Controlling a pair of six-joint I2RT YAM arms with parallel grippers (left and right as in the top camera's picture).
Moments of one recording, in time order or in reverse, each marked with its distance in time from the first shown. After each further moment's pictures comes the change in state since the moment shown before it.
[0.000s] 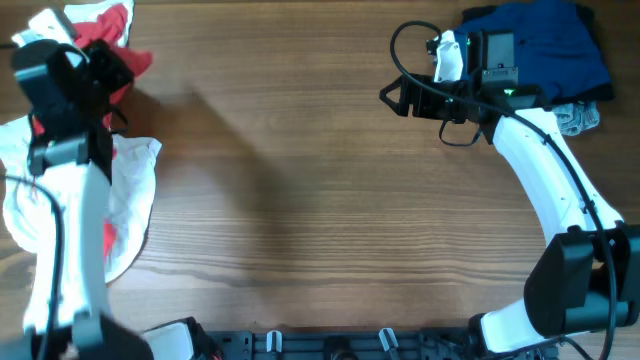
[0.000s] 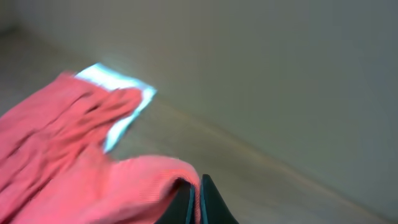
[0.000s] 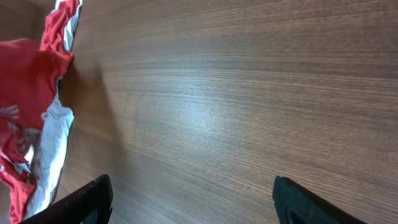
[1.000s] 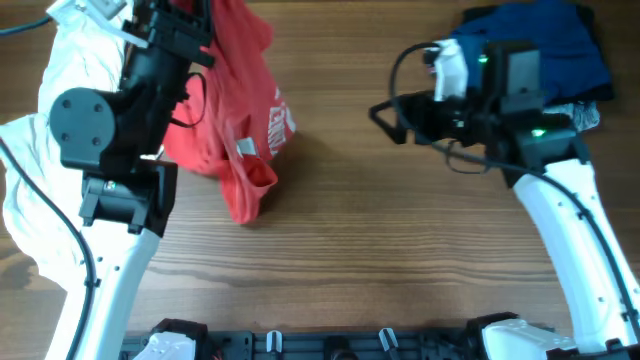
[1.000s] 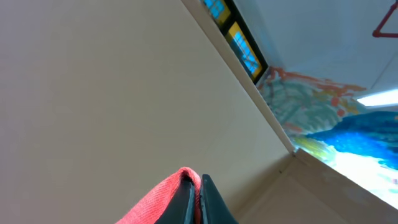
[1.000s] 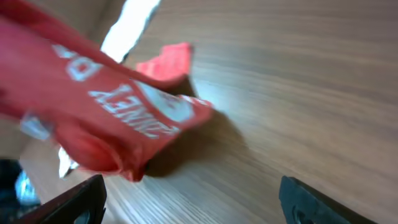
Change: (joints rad) left arm -0.448 -0.231 -0.001 0.591 0.109 -0.443; right arm 0.124 -0.302 0.003 -0.154 -0.030 -0.091
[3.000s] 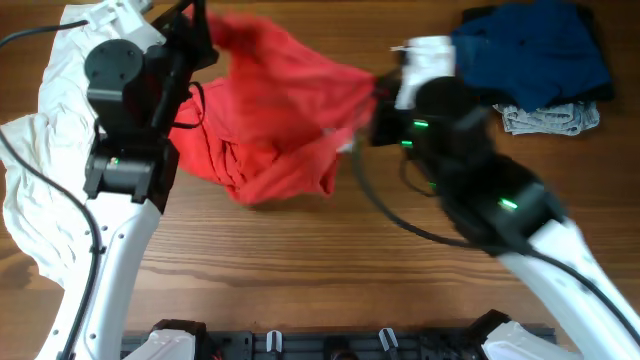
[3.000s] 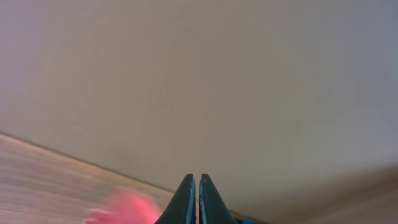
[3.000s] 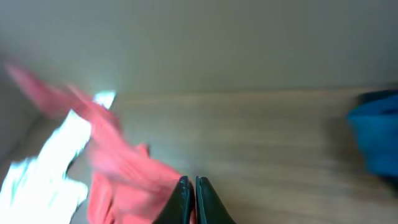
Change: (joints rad) left arm 0.080 0.084 0.001 -0.392 -0.142 0.146; right arm 0.367 -0.194 0.001 0.181 0.819 0.269
